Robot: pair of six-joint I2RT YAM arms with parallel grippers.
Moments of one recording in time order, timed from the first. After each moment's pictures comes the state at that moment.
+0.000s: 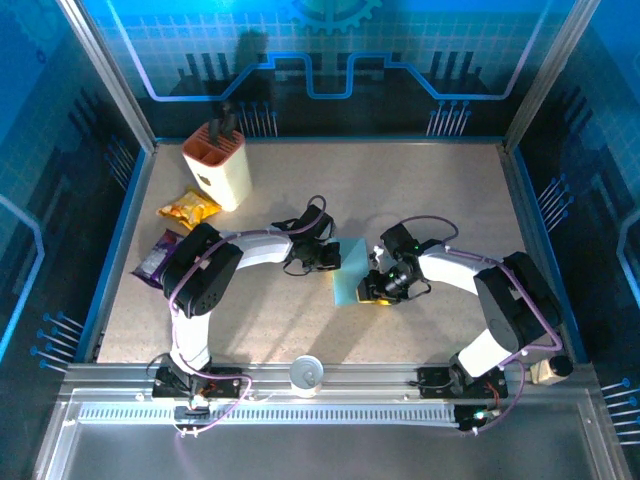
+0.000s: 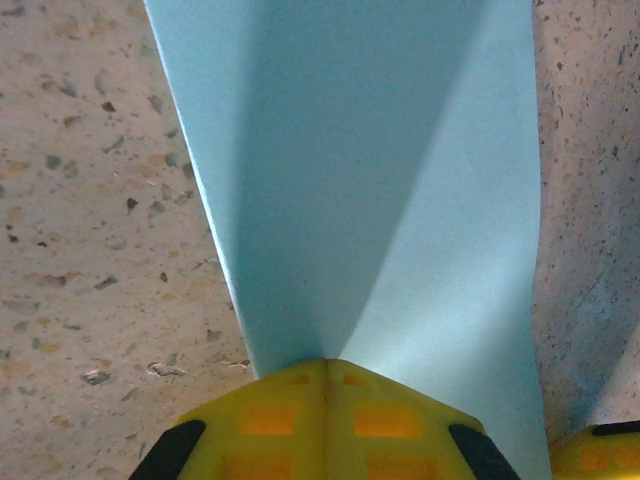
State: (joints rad) left arm -0.62 1.95 1.14 -0.26 0.32 -0.69; right arm 0.47 1.58 0.76 -0.55 -0.52 0.46
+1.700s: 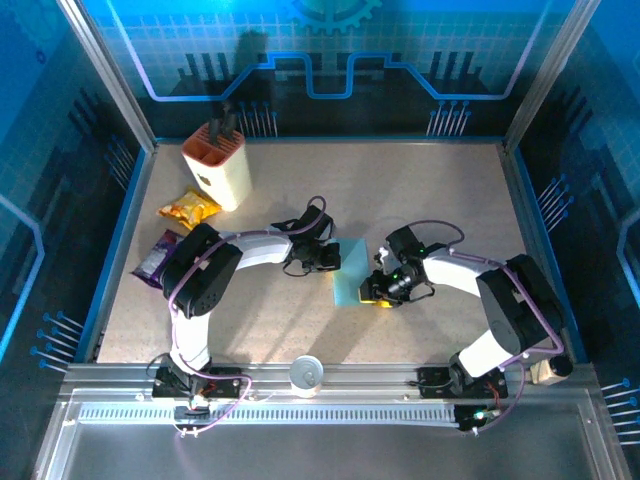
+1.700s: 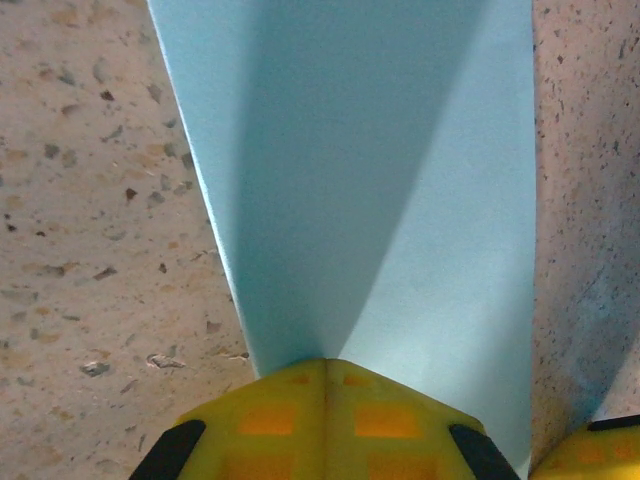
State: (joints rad) left arm -0.63 1.94 1.14 -0.26 0.32 -0.69; right arm 0.44 1.55 0.70 -0.49 -0.57 0.52
